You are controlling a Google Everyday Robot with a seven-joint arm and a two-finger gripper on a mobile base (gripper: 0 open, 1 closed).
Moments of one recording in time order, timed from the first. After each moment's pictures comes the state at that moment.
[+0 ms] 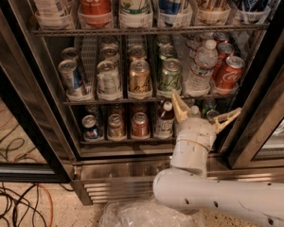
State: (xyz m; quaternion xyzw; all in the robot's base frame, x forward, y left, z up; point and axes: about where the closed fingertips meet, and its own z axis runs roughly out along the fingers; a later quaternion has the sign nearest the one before) arm 0.549 -0.189 0.839 0.14 0.57 -0.14 0.80
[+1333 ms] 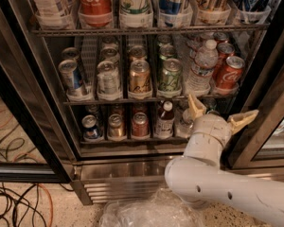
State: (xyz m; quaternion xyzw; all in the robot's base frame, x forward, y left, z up) arm 0.551 -0.239 0.827 0.16 0.63 -0.21 0.73
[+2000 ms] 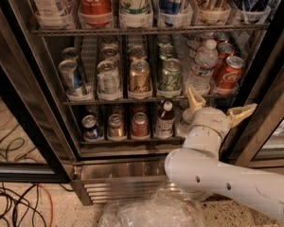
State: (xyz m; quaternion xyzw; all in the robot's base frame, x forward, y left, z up) arm 0.566 -0.241 0.836 0.17 0.63 -0.20 0.73
